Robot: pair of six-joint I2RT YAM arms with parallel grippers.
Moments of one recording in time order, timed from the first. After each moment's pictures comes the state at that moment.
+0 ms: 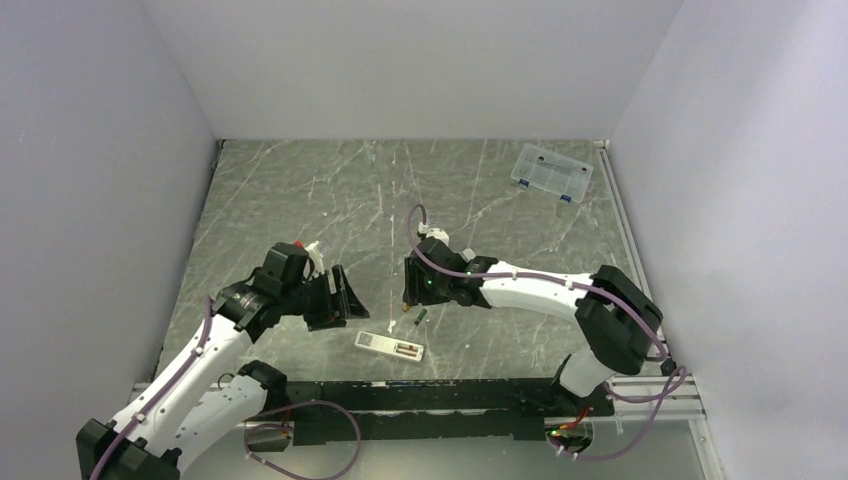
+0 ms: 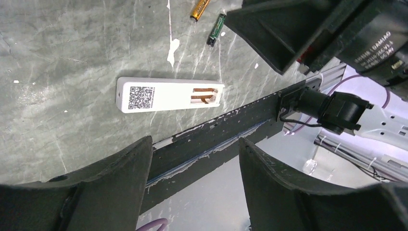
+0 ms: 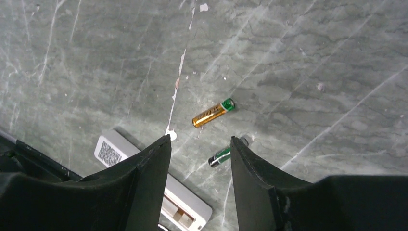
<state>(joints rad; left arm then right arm) -0.46 0.80 0.67 -0.75 0.38 -0.77 0.95 1.55 0.92 -0.24 0.09 0.75</state>
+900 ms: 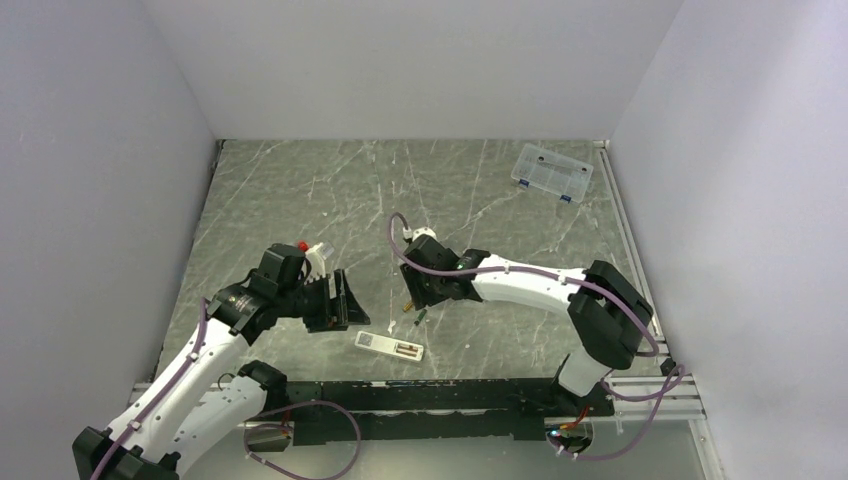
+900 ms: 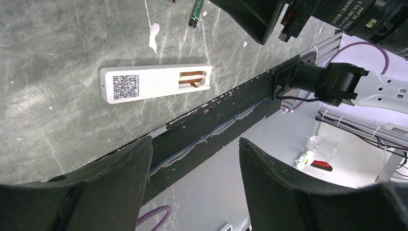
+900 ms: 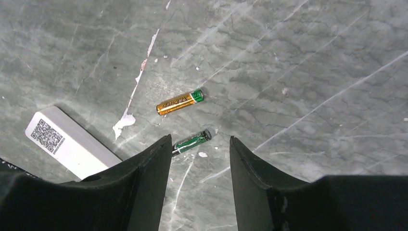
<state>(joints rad) -0.46 0.77 0.69 -0.79 0.47 -0.68 0.96 1.62 1.01 -0.40 0.13 0.50</state>
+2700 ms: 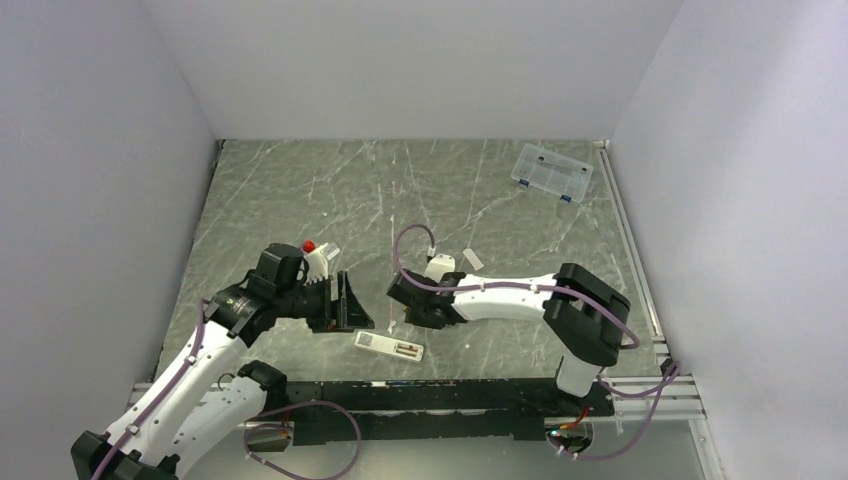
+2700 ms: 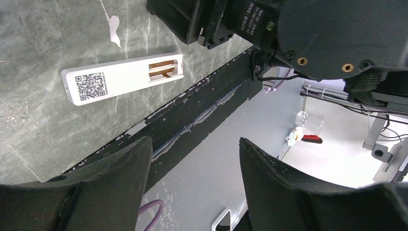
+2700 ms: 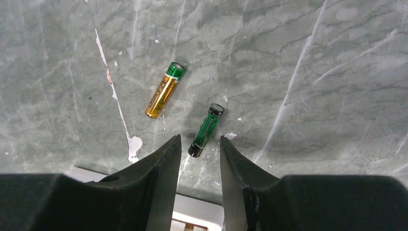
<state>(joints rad) -0.46 0.75 0.69 -0.76 0.61 -0.64 1.11 1.70 0.99 -0.49 0.37 1.24</state>
